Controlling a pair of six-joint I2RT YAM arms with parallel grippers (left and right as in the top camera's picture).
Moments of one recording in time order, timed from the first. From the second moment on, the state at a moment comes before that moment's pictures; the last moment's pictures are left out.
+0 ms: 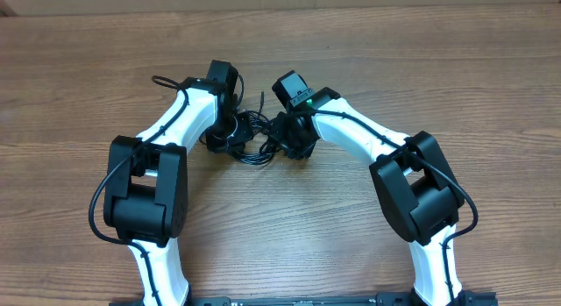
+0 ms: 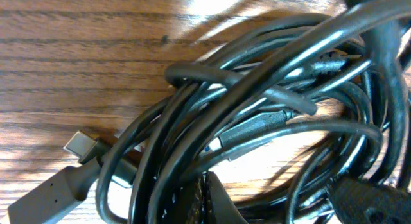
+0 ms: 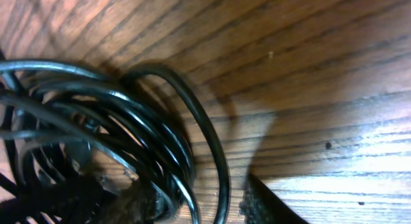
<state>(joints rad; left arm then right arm) -0.22 2.07 1.43 -0.89 0.21 -0.41 0.58 2.17 1.57 -0.72 -0.27 1.04</state>
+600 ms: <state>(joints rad) -0.24 2.07 1.43 -0.88 0.18 -0.41 0.46 2.09 1.65 -0.89 -0.22 0.67</state>
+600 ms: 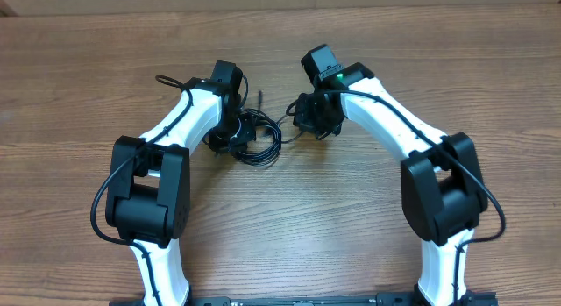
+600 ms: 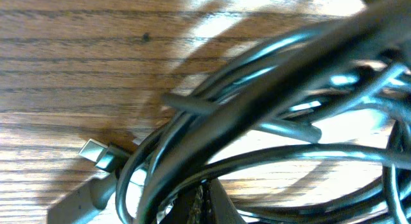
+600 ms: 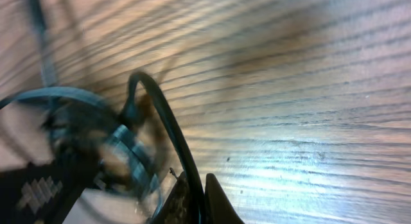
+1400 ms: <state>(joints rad) -0.24 2.07 1.43 -0.90 0.18 -0.41 0.43 1.87 1.73 -1.05 -0.22 0.54</state>
